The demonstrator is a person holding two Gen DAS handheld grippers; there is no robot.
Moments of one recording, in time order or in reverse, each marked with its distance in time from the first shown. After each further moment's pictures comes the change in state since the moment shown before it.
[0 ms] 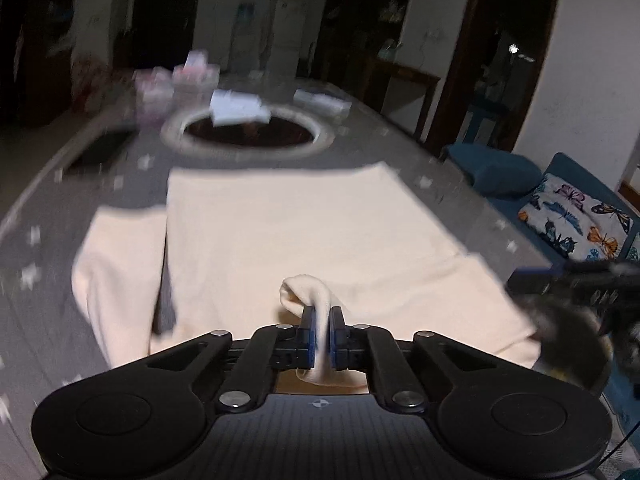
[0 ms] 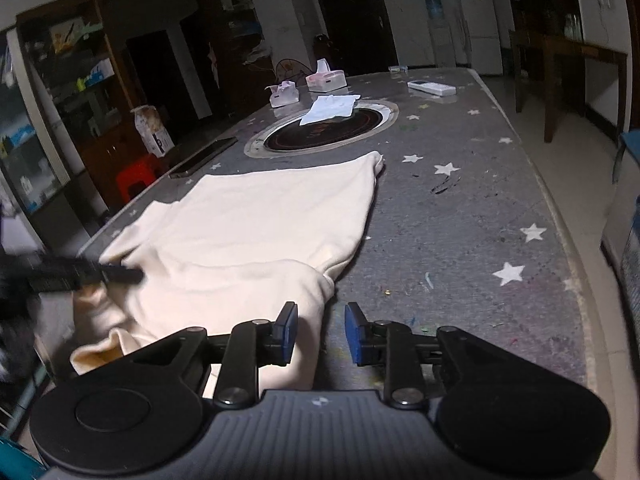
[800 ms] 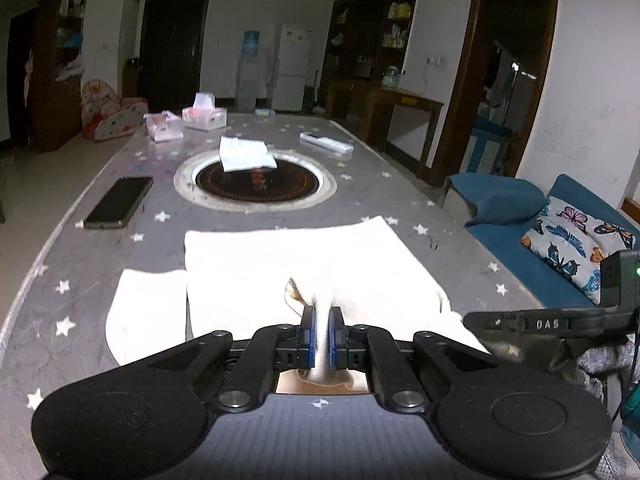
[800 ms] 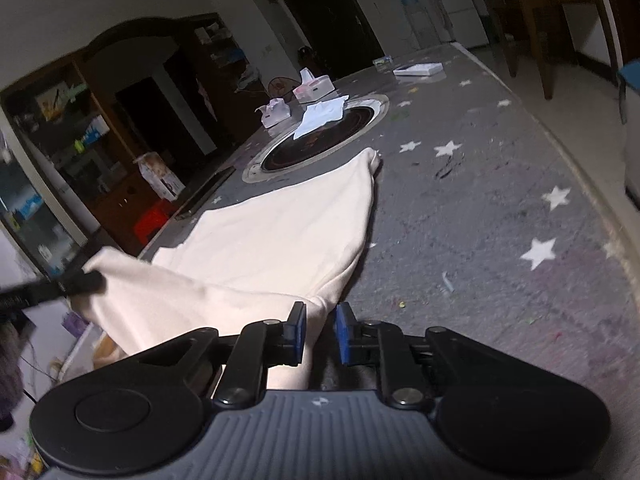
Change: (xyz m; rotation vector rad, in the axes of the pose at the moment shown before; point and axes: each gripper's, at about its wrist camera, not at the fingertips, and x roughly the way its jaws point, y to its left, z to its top) left arm -0.028 0.000 0.022 -0.015 -0.040 0.037; right arm 0.033 -0.028 0.002 0.230 -0.036 0.115
